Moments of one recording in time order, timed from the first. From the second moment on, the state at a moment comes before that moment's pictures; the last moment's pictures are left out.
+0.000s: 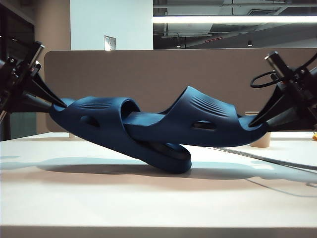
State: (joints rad) left arm 0.06 1.56 0.89 -0.07 0.91 -0.42; right arm 0.07 1.47 0.72 -0.04 -0.75 0.43
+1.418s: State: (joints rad) left arm -0.05 1.62 0.89 -0.06 0.80 -0.42; right arm 0.24 1.54 0.72 0.09 -0.53 0.51
